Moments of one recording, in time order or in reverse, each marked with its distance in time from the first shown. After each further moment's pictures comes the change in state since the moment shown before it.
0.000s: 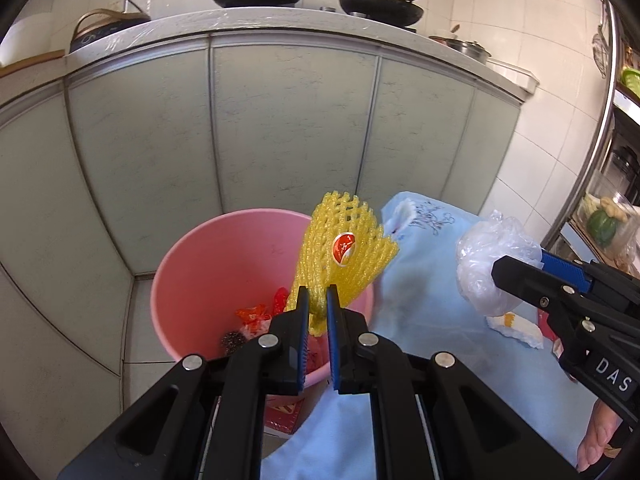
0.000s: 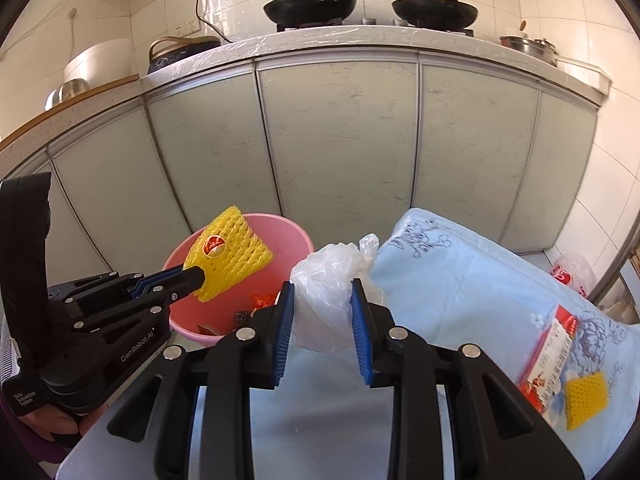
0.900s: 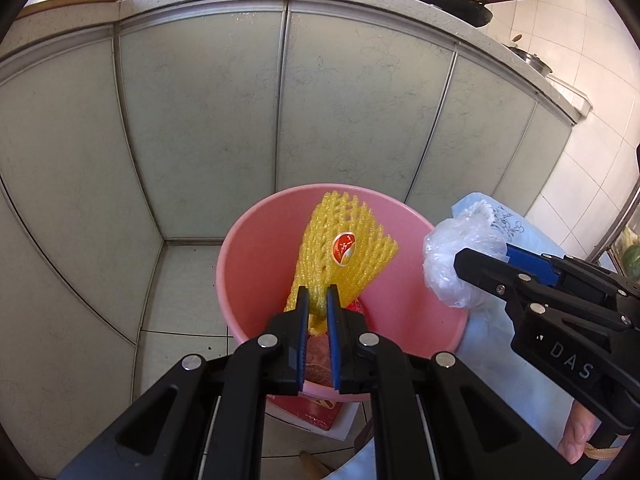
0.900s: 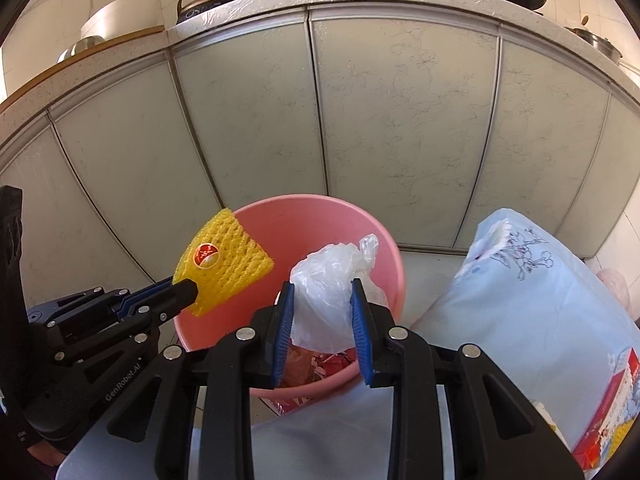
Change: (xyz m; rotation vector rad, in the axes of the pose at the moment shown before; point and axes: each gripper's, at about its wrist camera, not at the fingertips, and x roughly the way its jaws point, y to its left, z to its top) left arm 0.031 0.073 -0.011 -0.140 0.065 0.101; right arm 0.096 0.056 0.021 -0.070 0.128 0.110
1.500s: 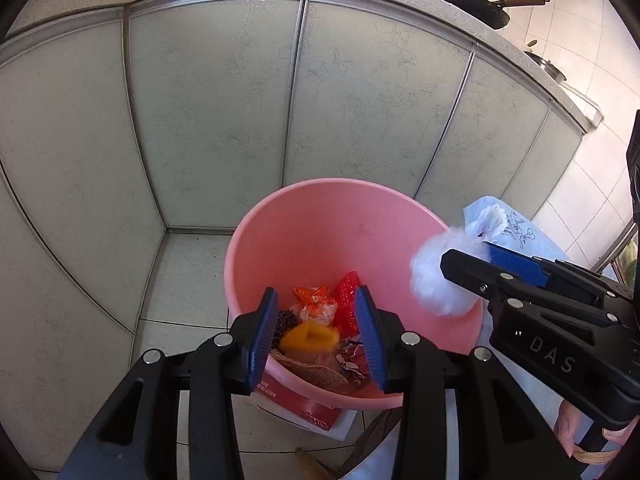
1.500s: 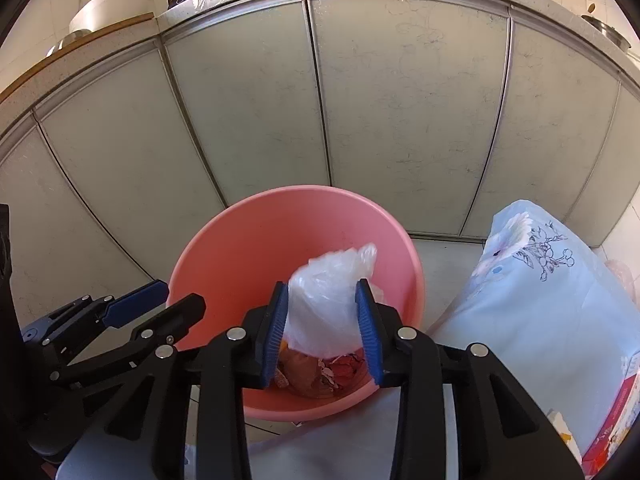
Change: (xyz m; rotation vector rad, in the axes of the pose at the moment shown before) left arm 0.012 0.004 0.002 -0.046 0.022 0.010; right arm 0.024 0.002 0.007 0.014 0.051 -0.011
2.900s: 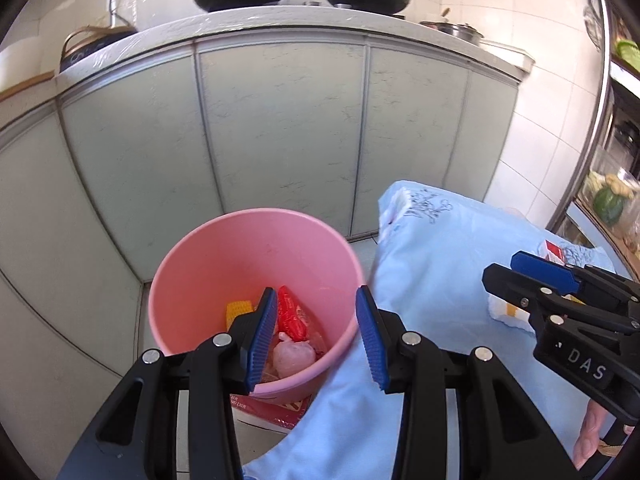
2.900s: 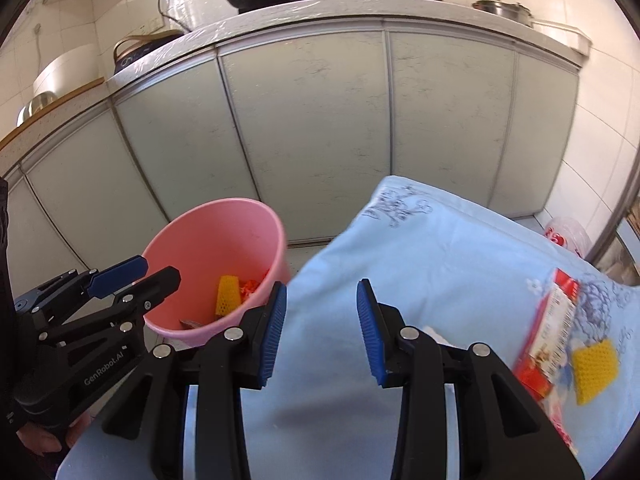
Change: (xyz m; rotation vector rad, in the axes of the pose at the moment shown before) left arm -0.052 -0.104 -0.010 0.273 -0.071 -0.071; right arm -0.112 -0.085 -0.069 0.195 -0.122 -0.153
